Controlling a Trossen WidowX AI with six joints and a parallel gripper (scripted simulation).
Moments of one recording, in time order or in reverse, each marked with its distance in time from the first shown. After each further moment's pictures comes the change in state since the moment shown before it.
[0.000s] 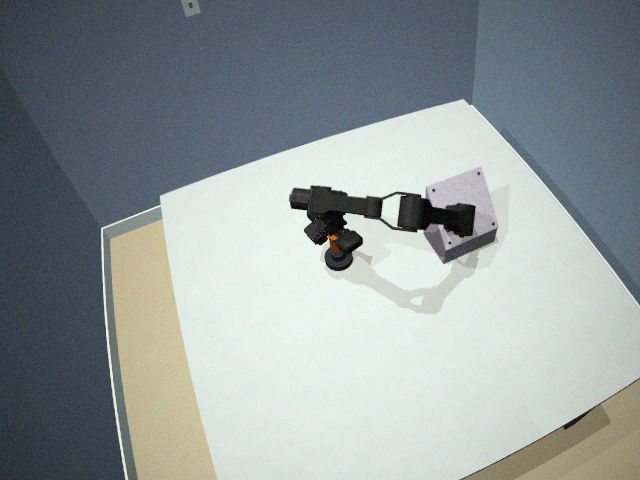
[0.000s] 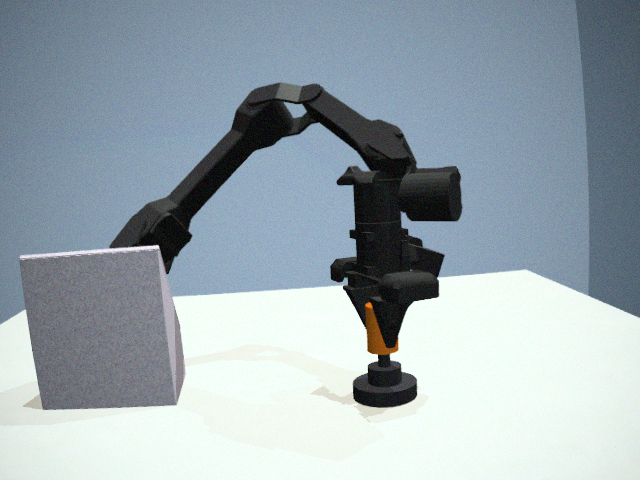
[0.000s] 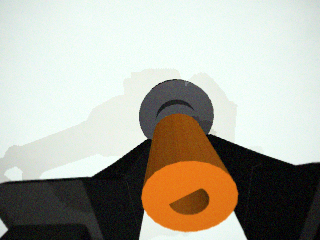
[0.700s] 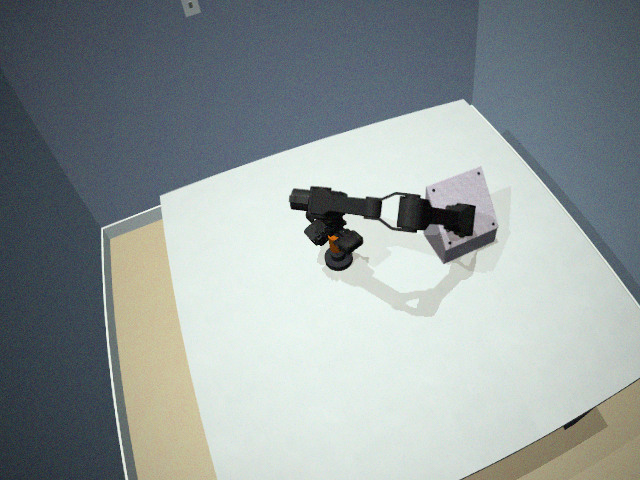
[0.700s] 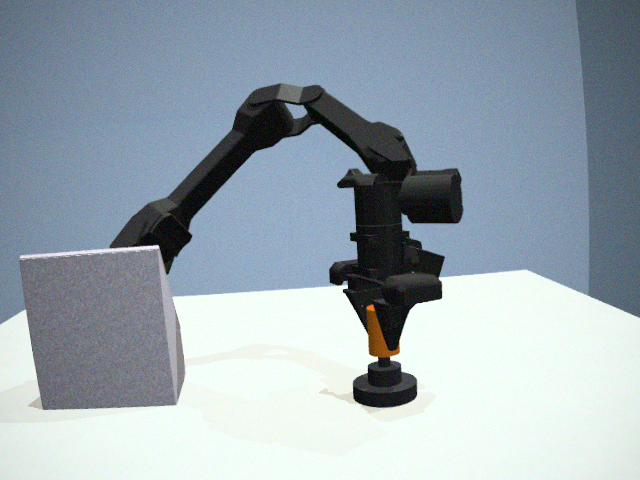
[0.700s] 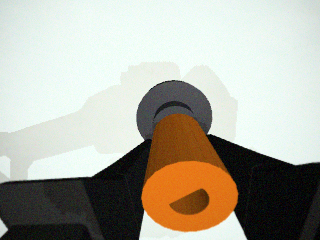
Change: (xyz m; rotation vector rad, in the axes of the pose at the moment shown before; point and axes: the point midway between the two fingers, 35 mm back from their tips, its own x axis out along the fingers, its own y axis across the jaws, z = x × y) arm 0.003 -0.002 0.000 -0.040 -0.002 -0.005
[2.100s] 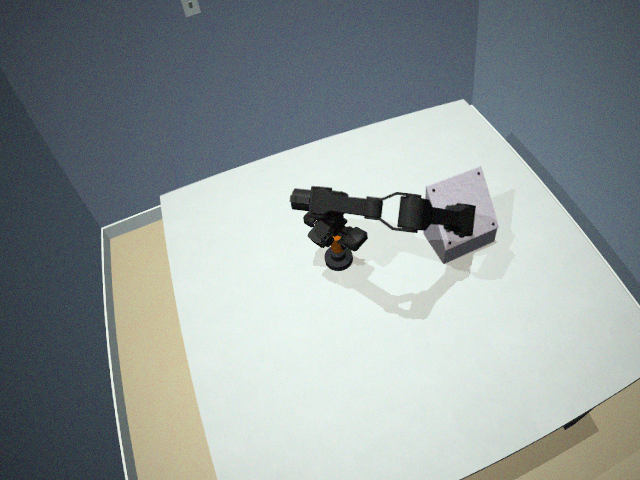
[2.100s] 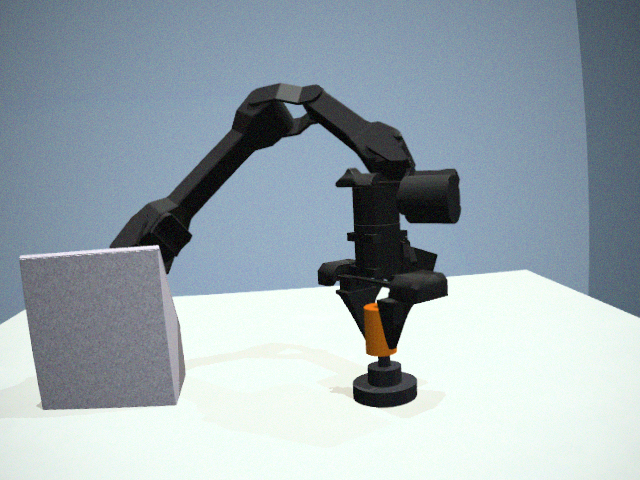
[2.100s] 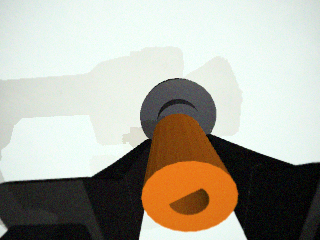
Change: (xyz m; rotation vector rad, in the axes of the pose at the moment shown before) arm -0.001 0.003 -0.001 -0.210 0.002 0.006
